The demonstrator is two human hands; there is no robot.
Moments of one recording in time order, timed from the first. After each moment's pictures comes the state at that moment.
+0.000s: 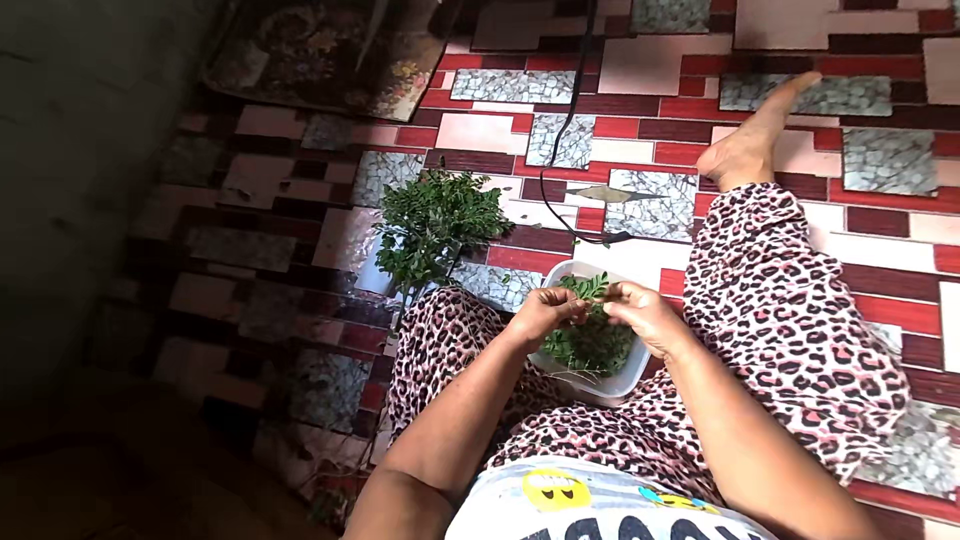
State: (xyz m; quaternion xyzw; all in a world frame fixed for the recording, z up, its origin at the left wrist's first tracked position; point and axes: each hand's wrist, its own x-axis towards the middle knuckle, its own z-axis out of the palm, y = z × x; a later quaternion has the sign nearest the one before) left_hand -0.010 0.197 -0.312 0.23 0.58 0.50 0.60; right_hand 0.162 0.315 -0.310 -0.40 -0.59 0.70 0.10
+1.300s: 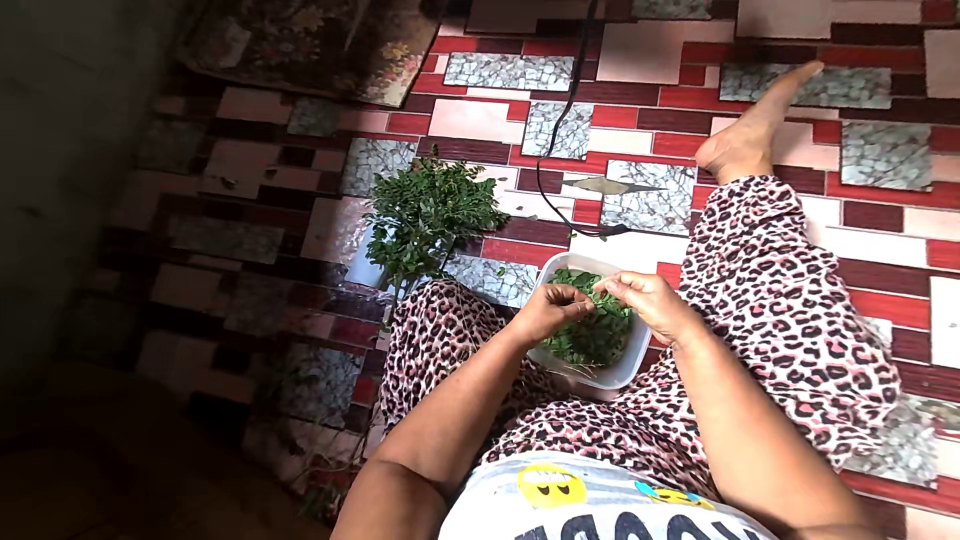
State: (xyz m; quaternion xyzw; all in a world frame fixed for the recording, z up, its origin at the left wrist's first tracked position) left_hand -0.004 0.199 -0.314 0.35 0.59 0.47 0.56; right_hand 0.166 0.330 -0.305 -0.34 -0.67 0.66 0.09
